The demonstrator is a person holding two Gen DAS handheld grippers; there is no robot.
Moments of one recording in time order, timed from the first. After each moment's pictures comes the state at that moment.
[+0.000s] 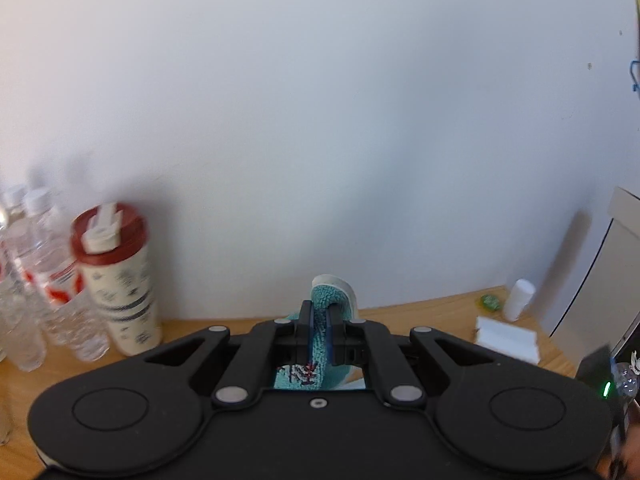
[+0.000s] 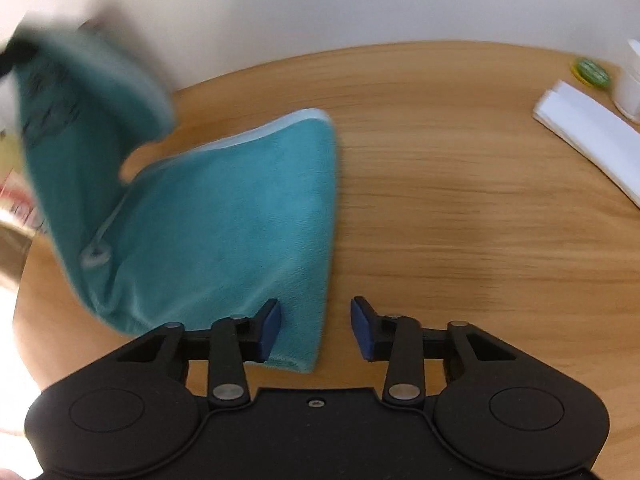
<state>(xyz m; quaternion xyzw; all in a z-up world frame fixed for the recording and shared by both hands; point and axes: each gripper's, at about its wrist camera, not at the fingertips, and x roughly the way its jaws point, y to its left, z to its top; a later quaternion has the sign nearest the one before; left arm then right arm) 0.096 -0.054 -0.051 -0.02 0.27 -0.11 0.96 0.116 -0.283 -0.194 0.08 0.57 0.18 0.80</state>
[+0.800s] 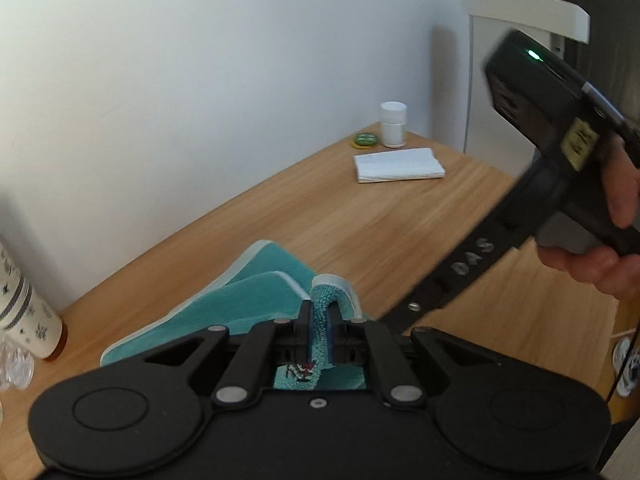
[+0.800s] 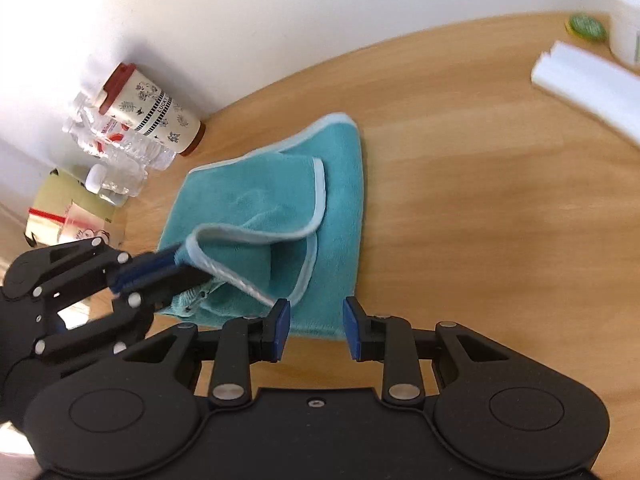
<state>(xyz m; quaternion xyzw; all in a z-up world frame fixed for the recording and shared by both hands) 0.048 -0.119 -0.131 0.17 0.36 -0.25 0.89 0.104 -0.320 -0.176 0.18 0.56 0.24 0.77</state>
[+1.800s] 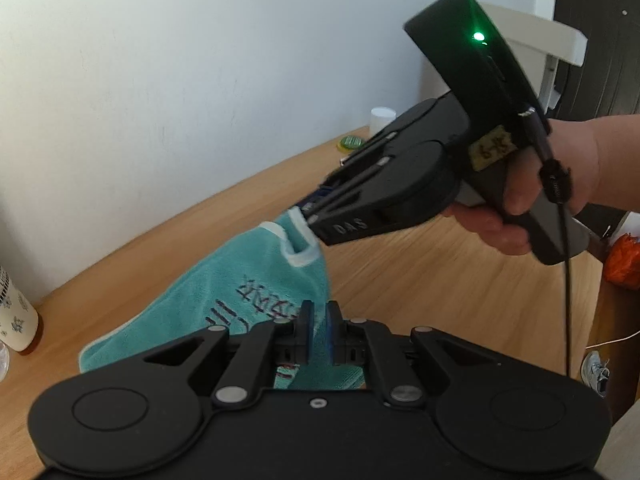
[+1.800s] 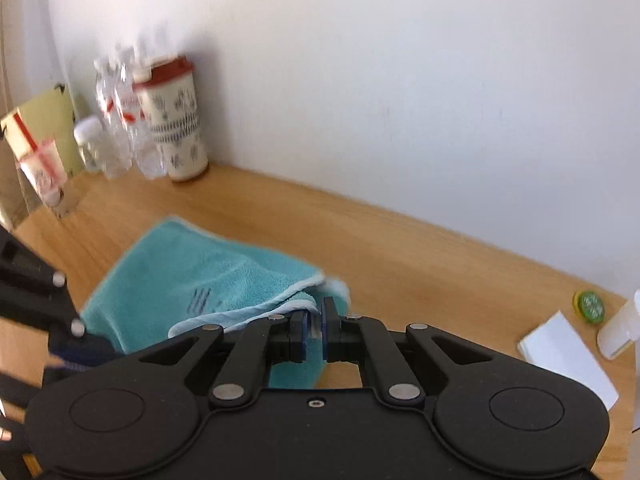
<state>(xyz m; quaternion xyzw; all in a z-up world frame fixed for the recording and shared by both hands) 0.061 -0.128 -0.134 0.14 0.39 -0.29 0.86 0.143 -0.267 -0.145 -0.08 0.42 0.26 0.87</state>
